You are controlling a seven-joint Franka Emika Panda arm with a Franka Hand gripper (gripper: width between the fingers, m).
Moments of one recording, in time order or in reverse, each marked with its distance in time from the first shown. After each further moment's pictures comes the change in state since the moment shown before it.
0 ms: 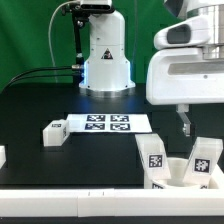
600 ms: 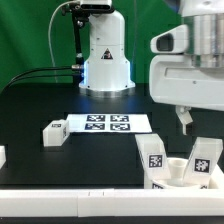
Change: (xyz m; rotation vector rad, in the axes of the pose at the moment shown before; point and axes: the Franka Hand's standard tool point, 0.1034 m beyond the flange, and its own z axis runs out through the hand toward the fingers) arm 0.010 0.006 0.002 0.014 -0.084 0.550
